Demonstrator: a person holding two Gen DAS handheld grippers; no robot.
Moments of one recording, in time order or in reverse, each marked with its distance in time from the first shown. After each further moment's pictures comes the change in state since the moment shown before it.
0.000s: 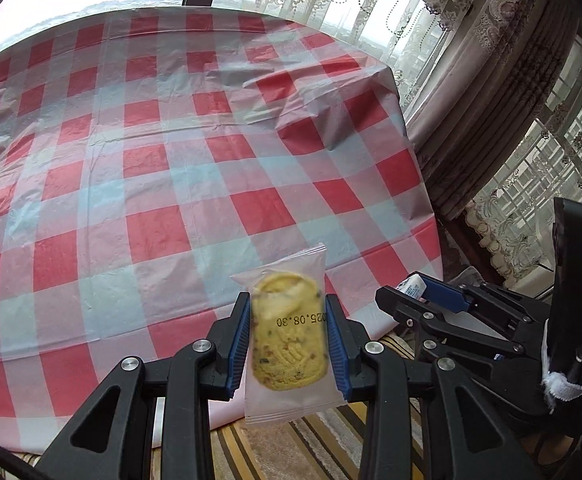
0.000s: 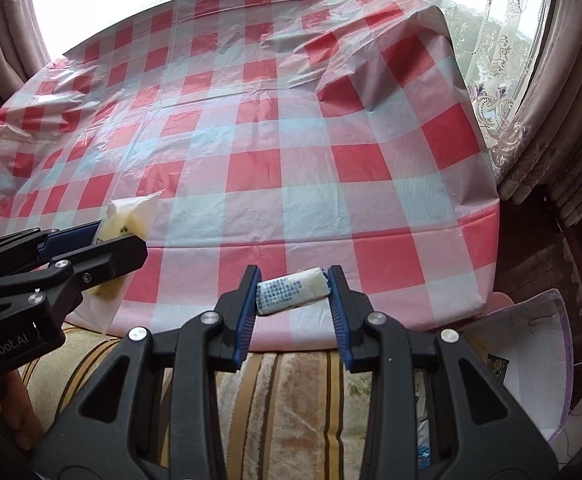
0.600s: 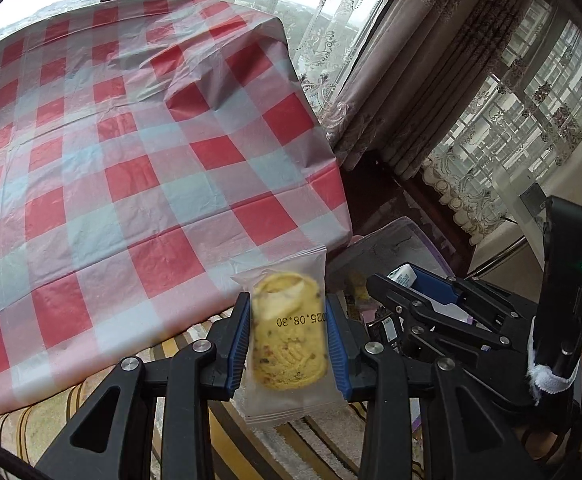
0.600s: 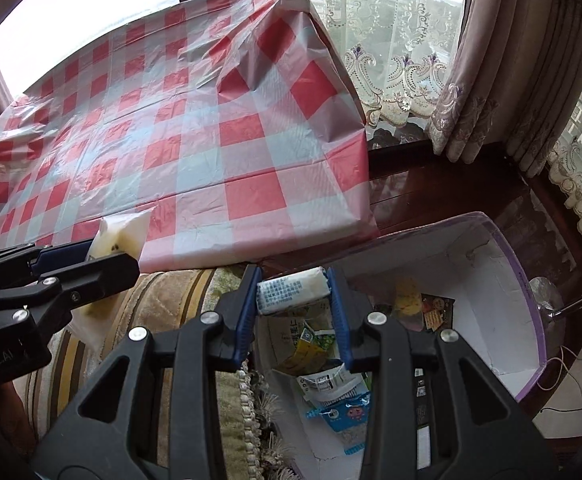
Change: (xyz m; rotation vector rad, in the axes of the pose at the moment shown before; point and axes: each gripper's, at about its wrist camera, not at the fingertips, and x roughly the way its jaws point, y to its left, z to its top) left arm 0.015 -0.107 -0.032 0.115 0.099 -0.117; right arm -0.053 -0.095 -0.065 0.170 -0.011 -0.101
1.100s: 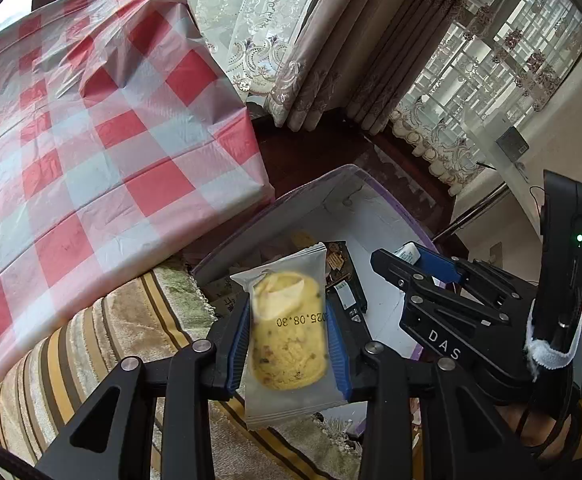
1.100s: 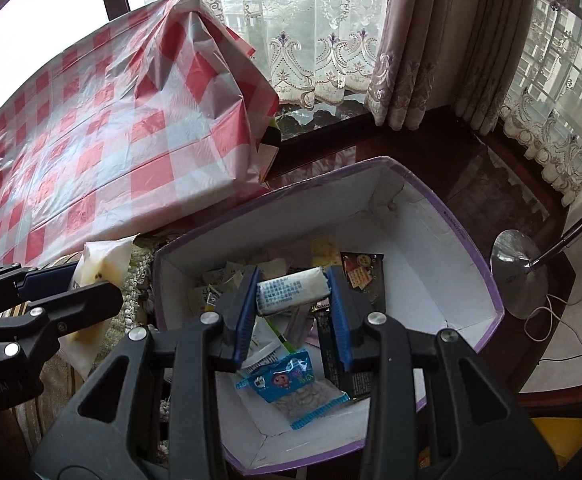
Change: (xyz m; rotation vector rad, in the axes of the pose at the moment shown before) left arm 0.039 -0.080 -0.015 0.126 0.124 -0.061; right arm -0.016 -0.084 -0.035 0.149 0.018 -0.130
